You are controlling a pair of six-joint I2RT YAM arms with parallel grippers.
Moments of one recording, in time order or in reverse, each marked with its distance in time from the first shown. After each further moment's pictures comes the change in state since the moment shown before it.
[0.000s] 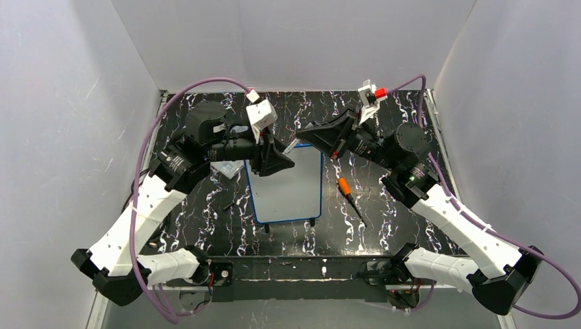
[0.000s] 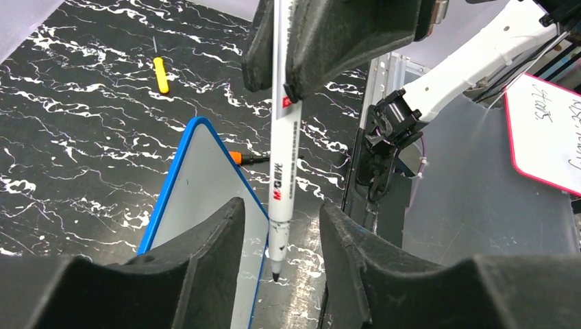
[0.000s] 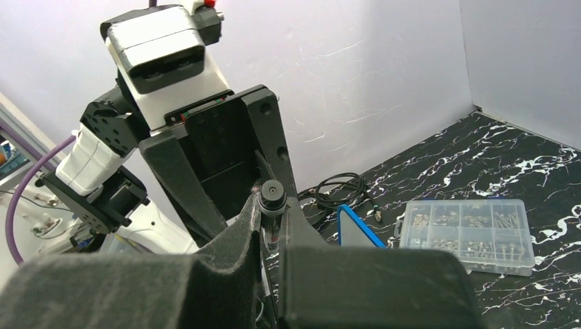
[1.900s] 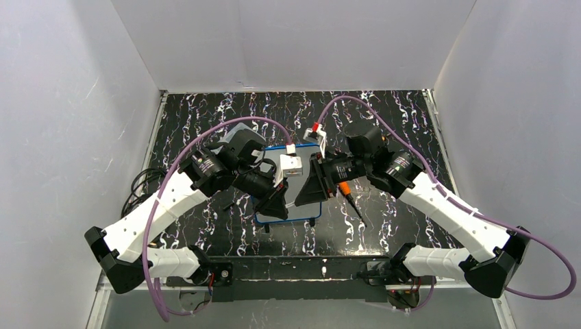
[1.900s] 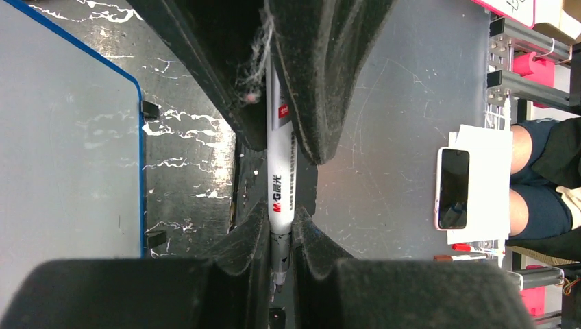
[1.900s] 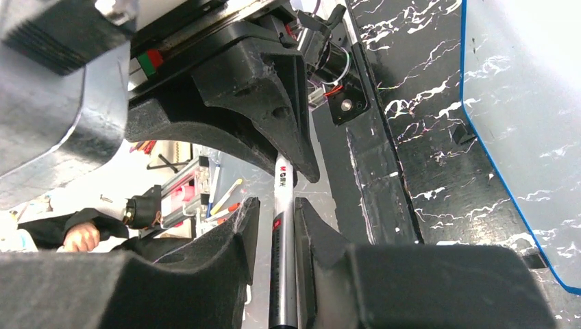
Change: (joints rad) left arm -0.174 0.084 -0.090 -0.445 0.080 0.193; right arm 0.078 0.131 0.122 -0.810 -0.410 -0.132
